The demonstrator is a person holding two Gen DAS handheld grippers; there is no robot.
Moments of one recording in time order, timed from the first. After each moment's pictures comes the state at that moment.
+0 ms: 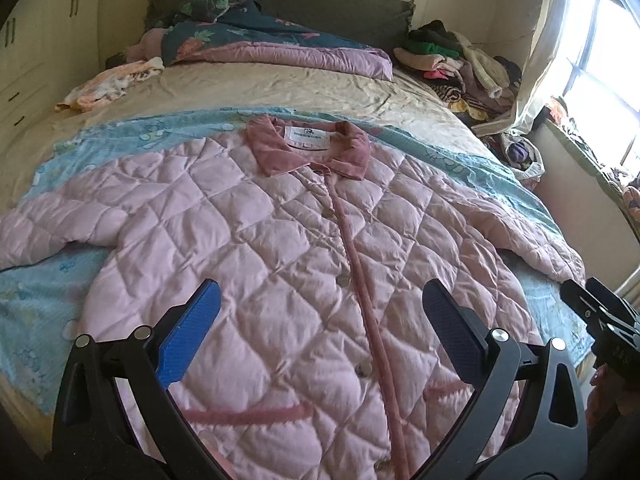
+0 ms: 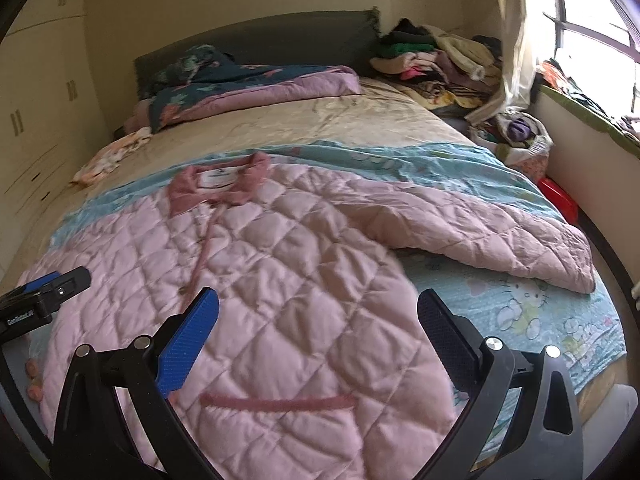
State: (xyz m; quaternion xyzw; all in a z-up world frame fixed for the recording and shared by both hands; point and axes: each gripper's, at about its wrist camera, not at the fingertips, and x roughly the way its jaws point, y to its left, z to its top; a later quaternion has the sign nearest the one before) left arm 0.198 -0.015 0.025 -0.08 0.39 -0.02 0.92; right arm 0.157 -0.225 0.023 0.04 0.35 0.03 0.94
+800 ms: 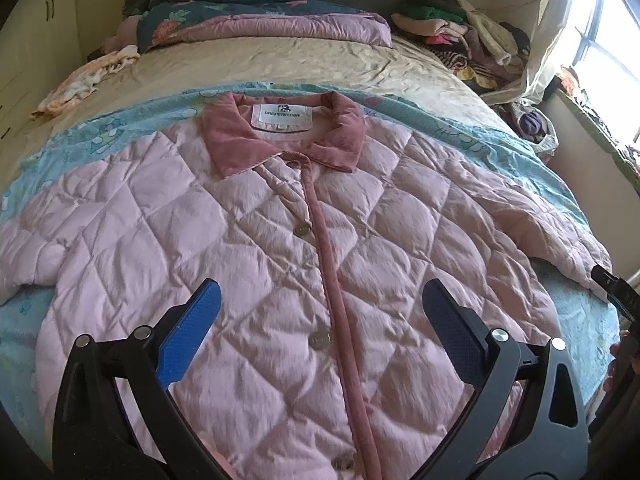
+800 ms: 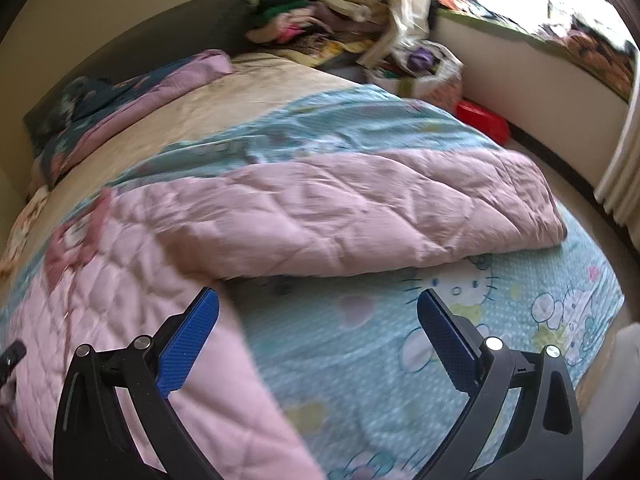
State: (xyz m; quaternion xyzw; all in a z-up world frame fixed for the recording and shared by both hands) left arm 0.295 -0.050 -0.017 -0.05 0.44 -0.02 0.90; right arm 0.246 -0.379 -0.045 0.15 0.40 -0.14 0.89
